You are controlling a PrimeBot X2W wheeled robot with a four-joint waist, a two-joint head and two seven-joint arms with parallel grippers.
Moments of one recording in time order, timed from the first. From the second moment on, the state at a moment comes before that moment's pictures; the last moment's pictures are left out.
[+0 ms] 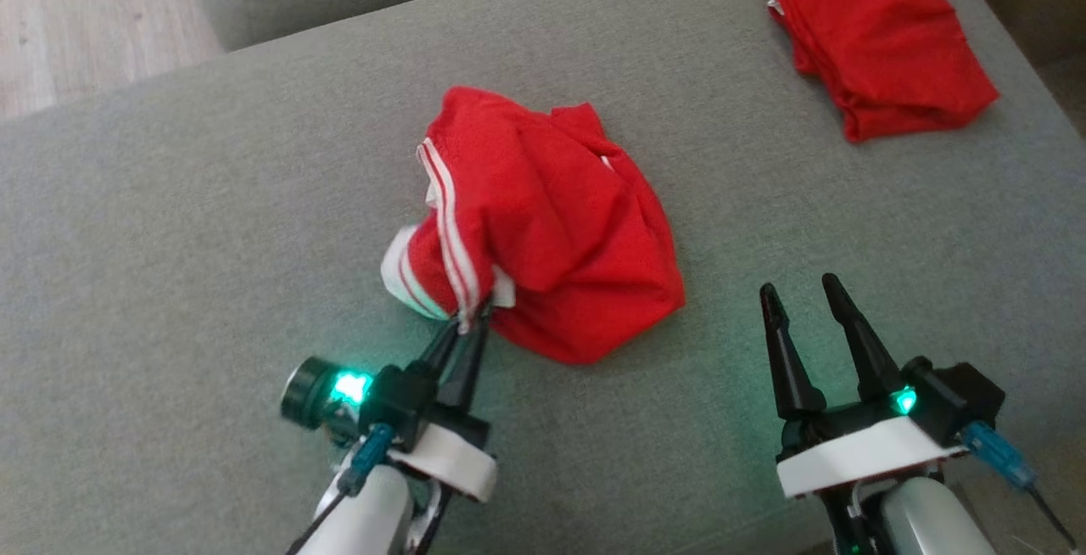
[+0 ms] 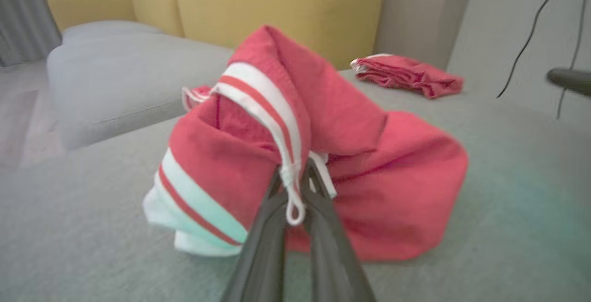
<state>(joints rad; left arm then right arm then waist) -0.25 0.05 -0.46 0.44 -0.08 -0.01 -0.25 -0.04 -0.09 0.20 0.21 0.28 0.13 -0.26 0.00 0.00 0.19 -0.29</state>
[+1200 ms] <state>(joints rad) -0.41 0.24 -0.53 0.47 -0.65 -0.06 -0.15 0.01 -0.06 0.18 0.21 0.26 0.13 -0.26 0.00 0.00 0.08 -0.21</state>
